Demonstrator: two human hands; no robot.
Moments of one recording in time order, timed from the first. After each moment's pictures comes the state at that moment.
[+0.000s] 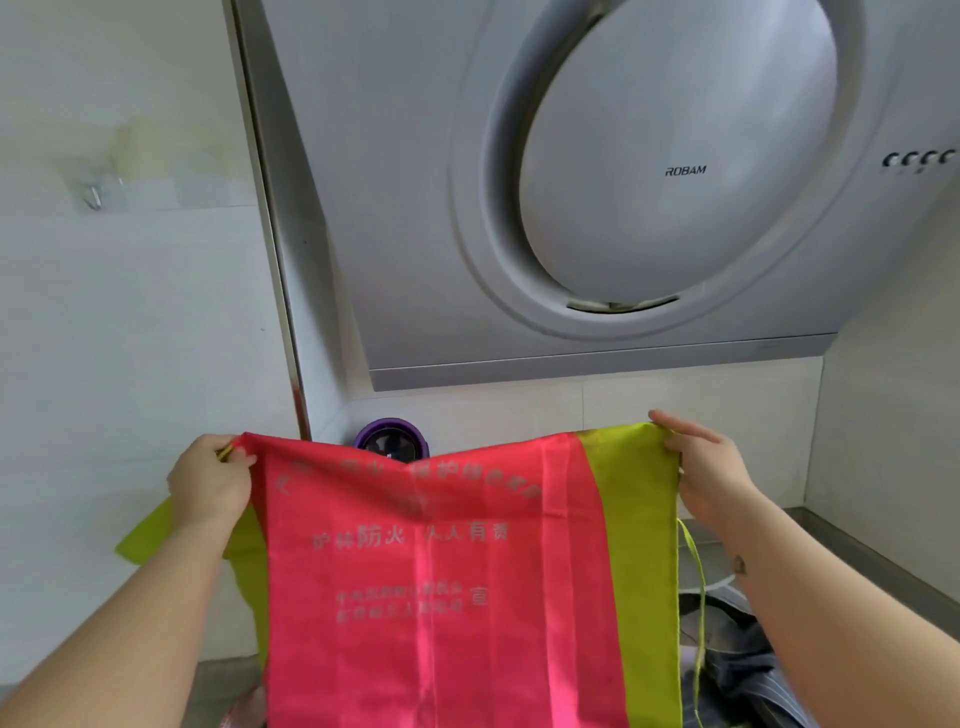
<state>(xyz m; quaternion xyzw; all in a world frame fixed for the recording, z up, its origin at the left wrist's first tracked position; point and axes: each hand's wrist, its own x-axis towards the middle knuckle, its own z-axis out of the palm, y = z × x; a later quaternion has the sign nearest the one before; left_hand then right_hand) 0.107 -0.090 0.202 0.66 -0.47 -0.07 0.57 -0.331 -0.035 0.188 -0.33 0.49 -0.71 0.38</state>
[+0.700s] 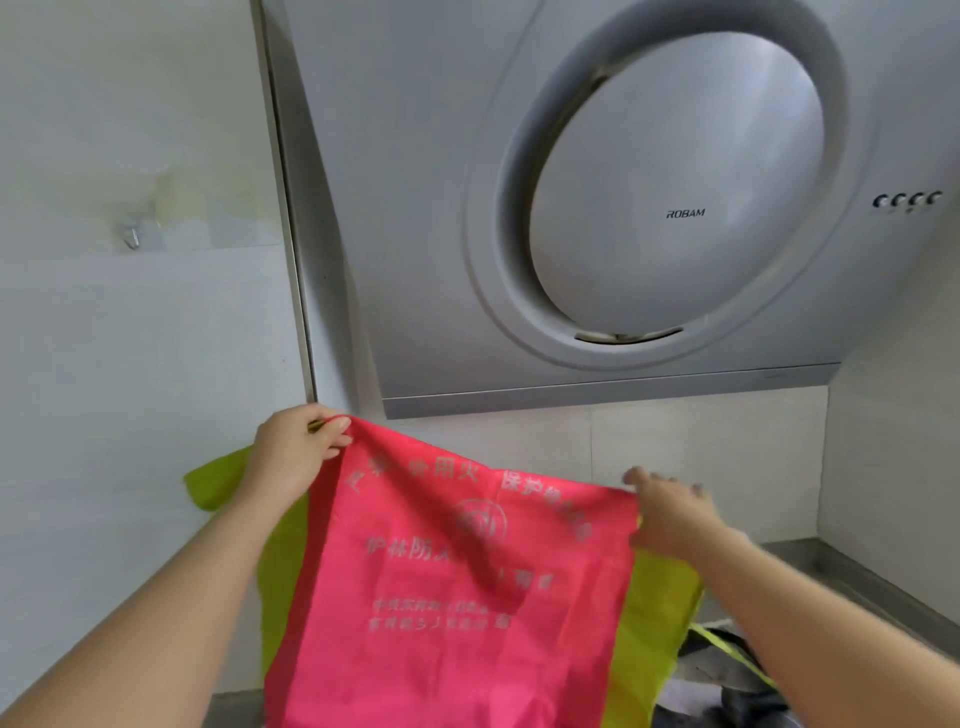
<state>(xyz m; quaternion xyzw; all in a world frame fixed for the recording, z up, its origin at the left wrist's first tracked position) 0.064 -0.078 0.256 0.50 -0.64 -0.17 0.55 -0.303 -0.033 0.186 -0.63 0.77 -0.07 -0.08</state>
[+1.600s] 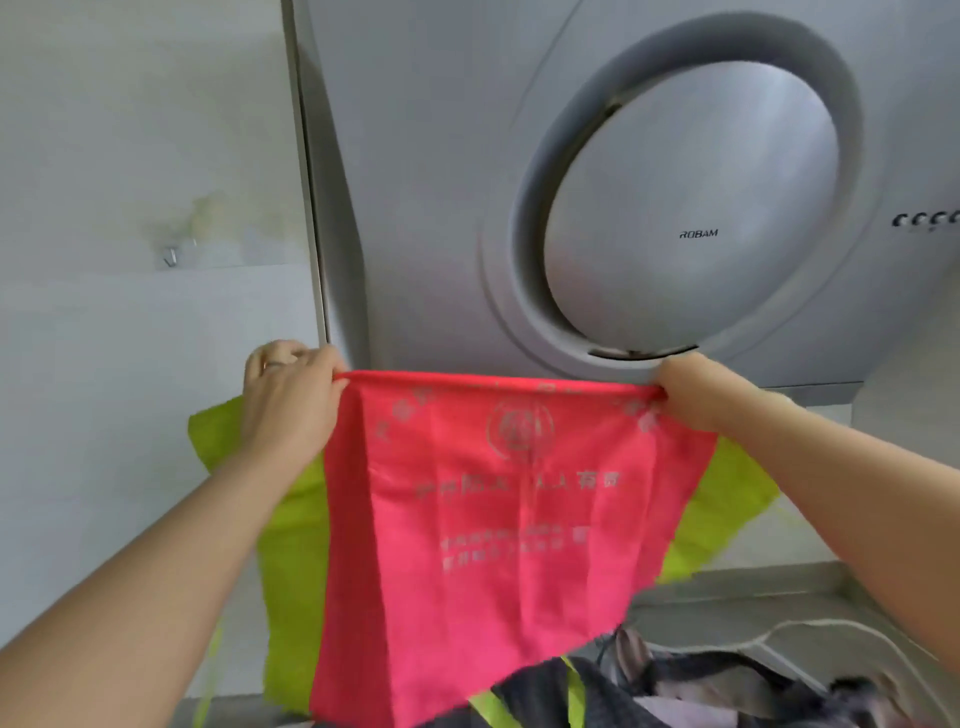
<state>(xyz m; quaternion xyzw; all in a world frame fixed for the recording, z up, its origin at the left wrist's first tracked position) 0.066 -0.052 0.310 0.53 -0.66 0.34 0.40 -0.328 -0.045 0.316 -0.68 0.70 -0.17 -0.16</state>
